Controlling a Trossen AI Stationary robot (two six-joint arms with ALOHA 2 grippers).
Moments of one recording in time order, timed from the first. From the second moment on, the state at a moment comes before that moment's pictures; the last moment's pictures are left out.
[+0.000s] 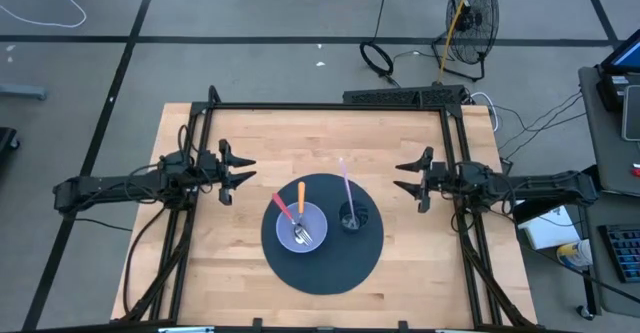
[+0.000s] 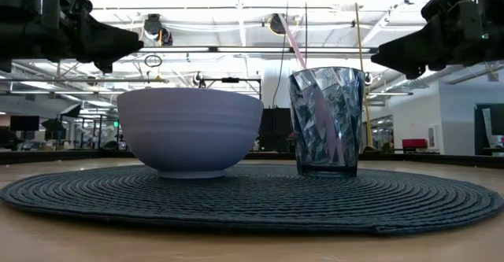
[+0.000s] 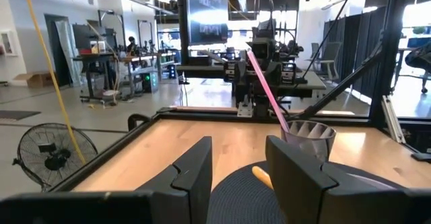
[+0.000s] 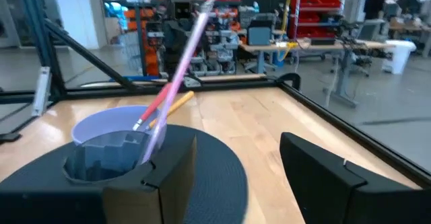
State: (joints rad) left arm 0.22 0.32 0.01 0.42 0.10 0.00; right arm -0.03 0.29 0.05 0.24 0.13 0.03
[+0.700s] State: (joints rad) left arm 0.20 0.15 0.02 0.31 0.10 0.04; right arm -0.03 0.11 0.02 0.20 0.10 0.01
